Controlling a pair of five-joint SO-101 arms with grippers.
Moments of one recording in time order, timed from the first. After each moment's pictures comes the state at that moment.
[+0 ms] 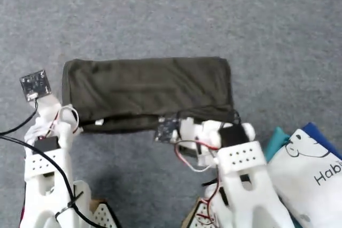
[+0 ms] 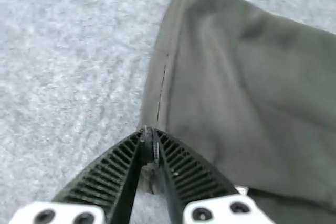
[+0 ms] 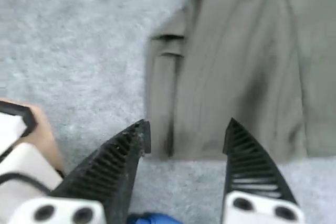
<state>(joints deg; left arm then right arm) -18.9 -53.5 77.4 29.0 -2.6 -18.4 -50.8 65.9 76.3 57.2</state>
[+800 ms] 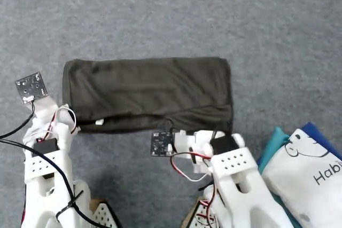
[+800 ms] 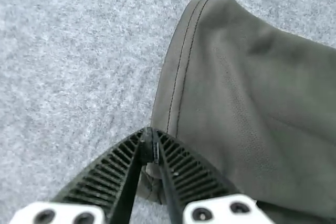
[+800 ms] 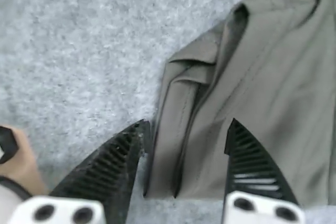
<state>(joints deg) -20.6 -54.0 78.3 26.7 -2.6 -20.1 -50.8 78.5 61.3 59.8</state>
